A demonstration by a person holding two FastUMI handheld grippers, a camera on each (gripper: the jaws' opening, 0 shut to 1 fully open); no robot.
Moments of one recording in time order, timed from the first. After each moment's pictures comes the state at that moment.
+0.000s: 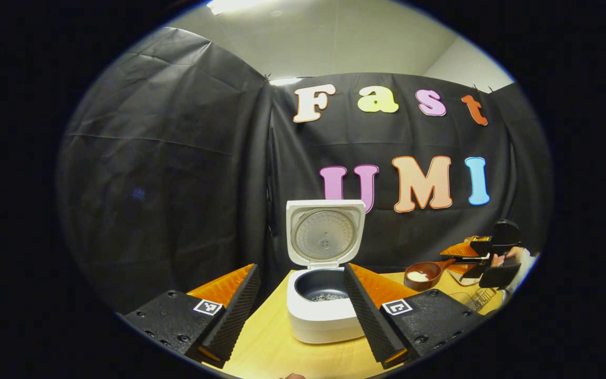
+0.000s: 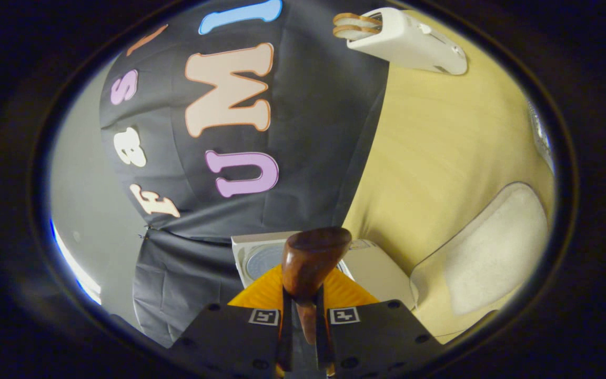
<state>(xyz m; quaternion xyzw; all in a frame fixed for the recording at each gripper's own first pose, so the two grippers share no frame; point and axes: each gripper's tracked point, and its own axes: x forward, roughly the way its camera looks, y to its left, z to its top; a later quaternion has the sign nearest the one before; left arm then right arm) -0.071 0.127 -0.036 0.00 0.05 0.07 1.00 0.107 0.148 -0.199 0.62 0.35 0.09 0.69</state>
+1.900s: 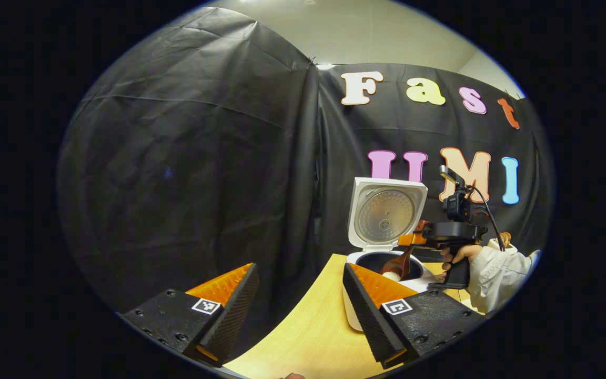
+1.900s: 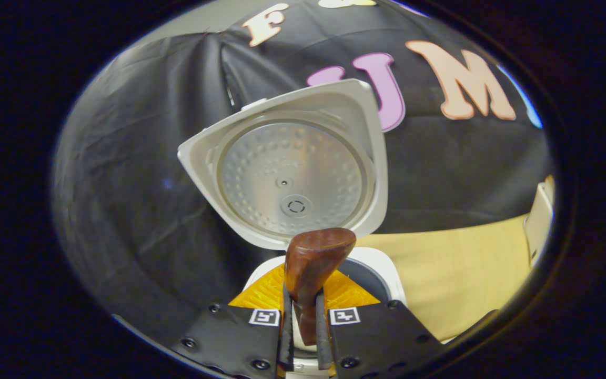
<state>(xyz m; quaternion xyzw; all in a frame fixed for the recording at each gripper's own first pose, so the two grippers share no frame) -0.091 0.246 -0.083 -0.04 0.09 0.14 0.98 0.163 0.406 -0.244 0.04 0.28 0.22 0.93</state>
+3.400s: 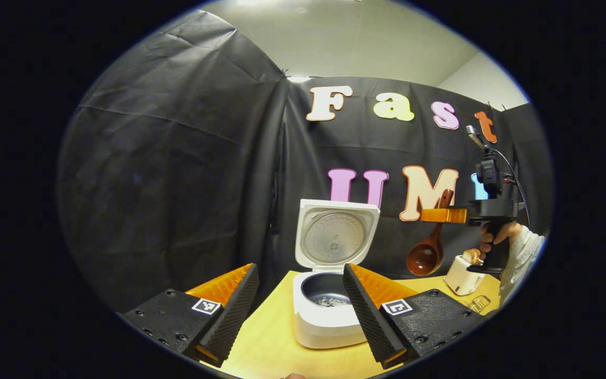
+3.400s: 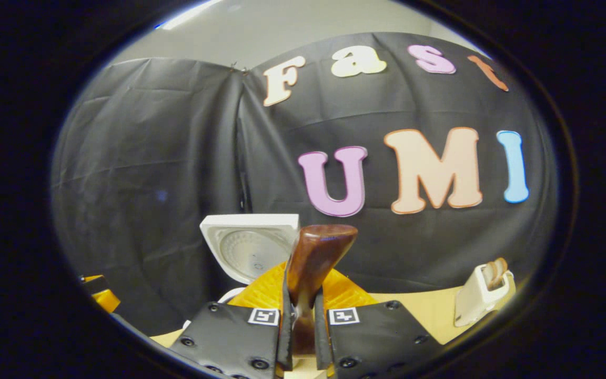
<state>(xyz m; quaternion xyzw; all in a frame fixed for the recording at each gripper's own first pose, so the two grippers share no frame) -0.042 0.139 -0.043 -0.05 0.04 0.04 1.00 0.147 0.220 -0.059 0.03 0.14 0.19 0.97</state>
